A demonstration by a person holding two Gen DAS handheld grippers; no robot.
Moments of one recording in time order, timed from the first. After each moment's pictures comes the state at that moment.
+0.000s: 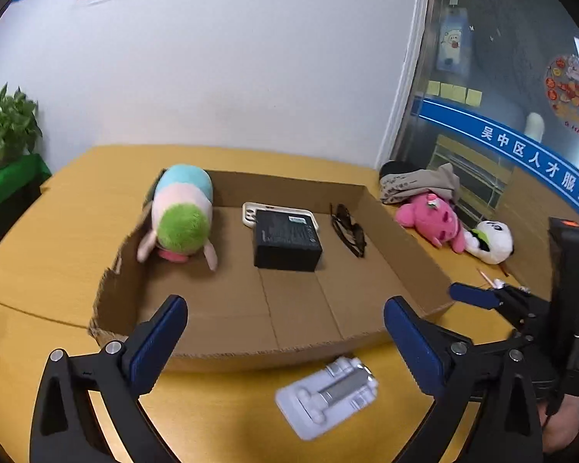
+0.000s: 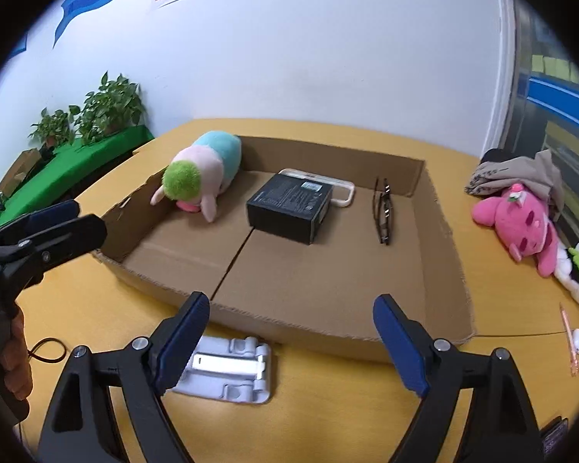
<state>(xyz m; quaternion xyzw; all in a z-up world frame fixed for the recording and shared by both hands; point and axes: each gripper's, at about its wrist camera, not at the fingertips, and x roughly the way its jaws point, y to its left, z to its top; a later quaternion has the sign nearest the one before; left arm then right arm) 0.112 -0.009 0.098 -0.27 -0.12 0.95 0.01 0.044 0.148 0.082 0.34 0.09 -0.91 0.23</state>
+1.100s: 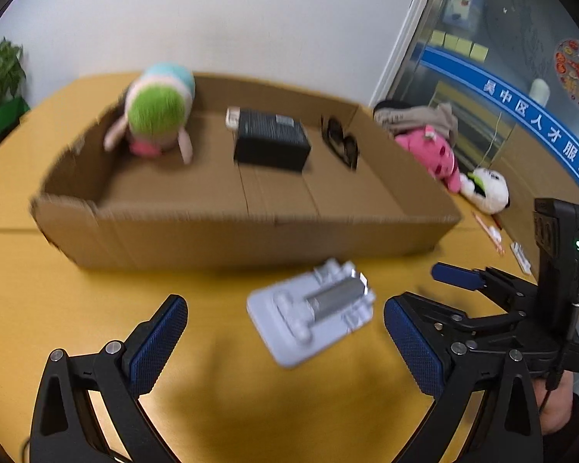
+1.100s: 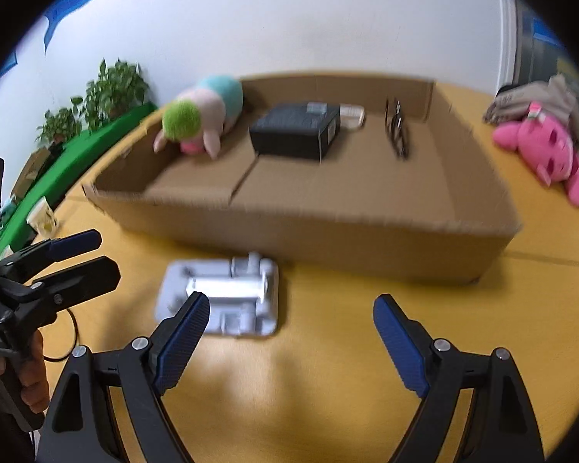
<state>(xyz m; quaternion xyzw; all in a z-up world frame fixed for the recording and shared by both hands) 0.115 0.023 0.013 -0.39 -0.14 0.91 0.04 0.051 0.170 0.012 0.43 0.04 -0.87 0.26</state>
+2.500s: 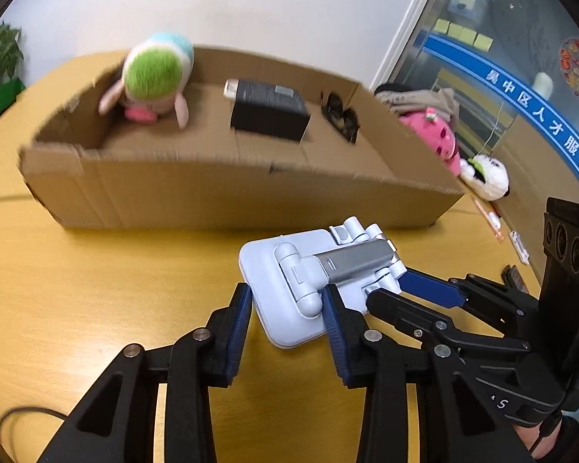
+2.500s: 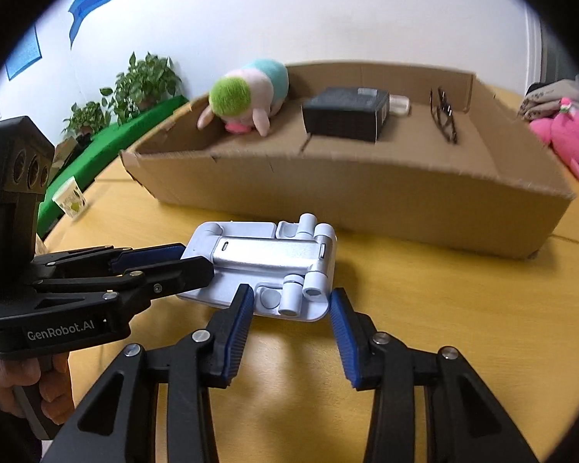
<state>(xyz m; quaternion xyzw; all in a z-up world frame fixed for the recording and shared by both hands) 0.125 0.026 0.008 -0.40 -0.15 0.90 0.05 0.087 0.145 0.010 0.40 0.04 -0.86 0.31</state>
